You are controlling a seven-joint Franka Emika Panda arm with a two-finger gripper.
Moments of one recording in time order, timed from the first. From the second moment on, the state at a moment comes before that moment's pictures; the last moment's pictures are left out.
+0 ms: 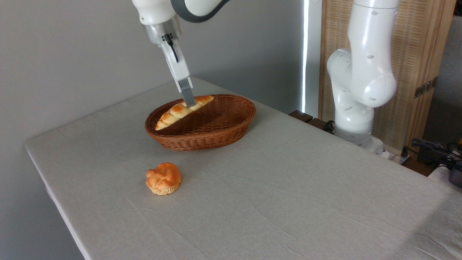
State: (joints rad) arm -0.48 -0.13 0.01 -1.93 -0.15 1.71 0.70
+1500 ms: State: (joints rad) arm -0.43 0.03 0.44 -1.89 -0.01 1.89 0.92
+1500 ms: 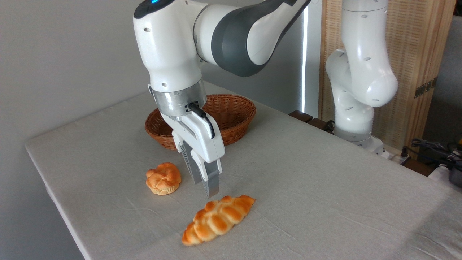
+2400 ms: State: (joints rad) arm -0.04 -0.02 0.03 -1.59 -0.10 1.63 0.77
